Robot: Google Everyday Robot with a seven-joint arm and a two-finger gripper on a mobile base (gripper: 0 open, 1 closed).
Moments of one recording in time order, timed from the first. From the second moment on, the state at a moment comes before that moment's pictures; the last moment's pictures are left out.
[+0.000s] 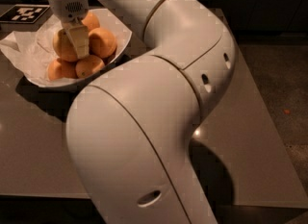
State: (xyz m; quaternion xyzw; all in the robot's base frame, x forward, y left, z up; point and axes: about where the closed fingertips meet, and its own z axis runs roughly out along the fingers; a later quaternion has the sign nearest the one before) arm 0.647 0.207 0.918 -0.87 0.48 -0.02 0.08
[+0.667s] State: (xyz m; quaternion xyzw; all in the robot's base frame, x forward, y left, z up) arm 0.644 0.207 0.925 -0.87 0.49 -0.03 0.11
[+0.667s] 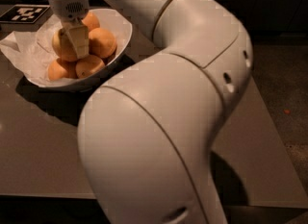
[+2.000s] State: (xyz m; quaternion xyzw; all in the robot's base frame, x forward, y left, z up) arm 0.578 0.182 0.952 -0.85 0.49 0.00 0.20
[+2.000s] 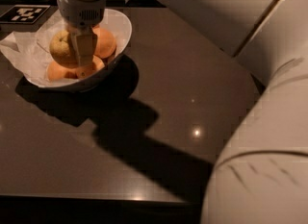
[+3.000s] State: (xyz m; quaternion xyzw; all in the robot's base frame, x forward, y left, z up) arm 0.508 0.157 0.999 -0.83 0.49 0.00 0.27
